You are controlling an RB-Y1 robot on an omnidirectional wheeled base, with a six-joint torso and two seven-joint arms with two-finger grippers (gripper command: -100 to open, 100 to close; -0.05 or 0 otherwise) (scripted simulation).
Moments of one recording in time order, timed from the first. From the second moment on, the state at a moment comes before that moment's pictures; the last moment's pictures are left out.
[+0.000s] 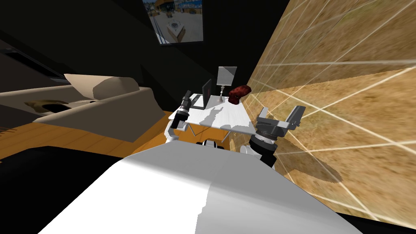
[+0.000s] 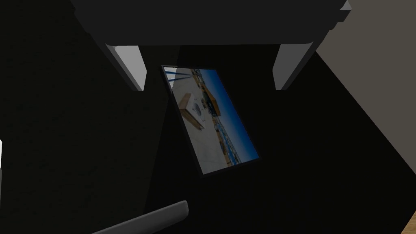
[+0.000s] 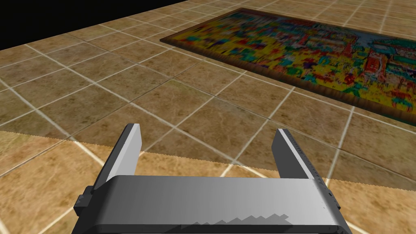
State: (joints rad) left arm 0.12 0.17 -0.02 -2.14 -0.07 -0.04 -0.13; right arm 0.52 0.01 0.01 -2.32 -0.05 -0.64 -0.13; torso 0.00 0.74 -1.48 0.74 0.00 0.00
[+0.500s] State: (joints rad) left arm 0.00 0.17 -0.04 -2.10 -0.07 0.09 -0.13; right arm 0.52 0.01 0.01 -2.32 -0.05 -0.64 -0.13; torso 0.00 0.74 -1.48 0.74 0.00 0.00
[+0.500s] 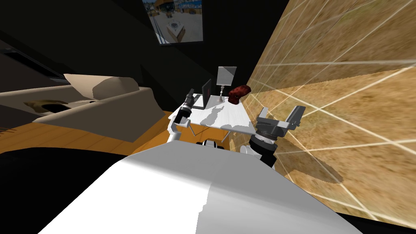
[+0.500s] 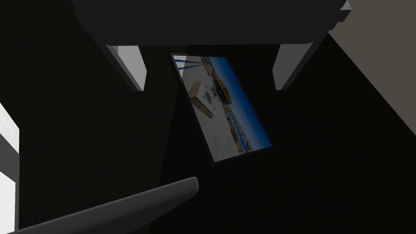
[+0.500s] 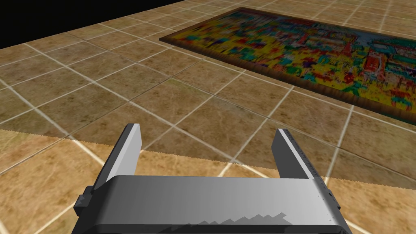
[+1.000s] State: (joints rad) left arm -0.10 0.17 -0.05 -2.04 -0.07 0.20 -0.14; right arm 0.52 0.01 0.01 -2.32 -0.05 -0.64 -0.13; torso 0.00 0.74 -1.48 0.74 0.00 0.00
